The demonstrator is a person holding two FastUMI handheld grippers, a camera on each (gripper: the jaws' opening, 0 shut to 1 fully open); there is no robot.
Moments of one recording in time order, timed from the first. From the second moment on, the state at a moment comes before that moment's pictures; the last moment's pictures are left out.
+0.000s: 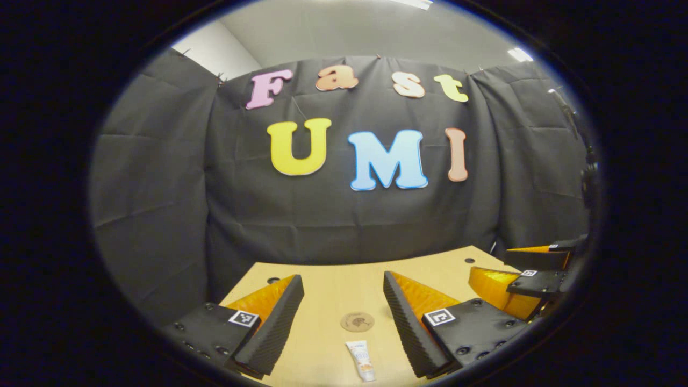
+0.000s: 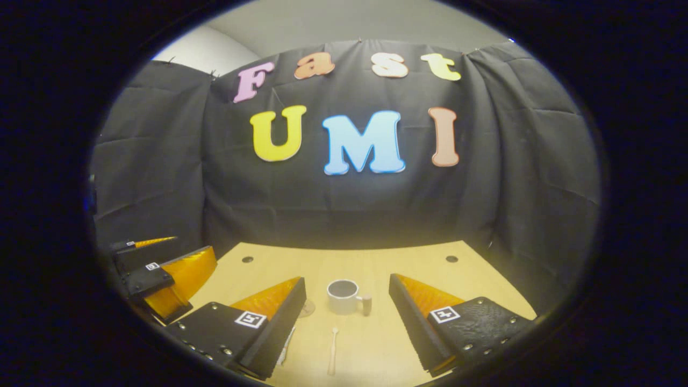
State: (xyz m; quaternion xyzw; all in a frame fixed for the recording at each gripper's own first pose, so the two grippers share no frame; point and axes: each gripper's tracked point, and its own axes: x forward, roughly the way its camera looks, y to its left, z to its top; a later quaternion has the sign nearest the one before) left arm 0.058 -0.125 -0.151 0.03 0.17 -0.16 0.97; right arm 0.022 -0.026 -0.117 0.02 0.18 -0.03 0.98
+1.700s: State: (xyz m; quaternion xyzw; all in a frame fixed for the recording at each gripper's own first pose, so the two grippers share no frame) left arm -0.006 -0.120 -0.488 0.08 0.62 -0.10 0.78; right arm -0.013 -0.019 -0.390 0.07 0.63 -0.01 0.78
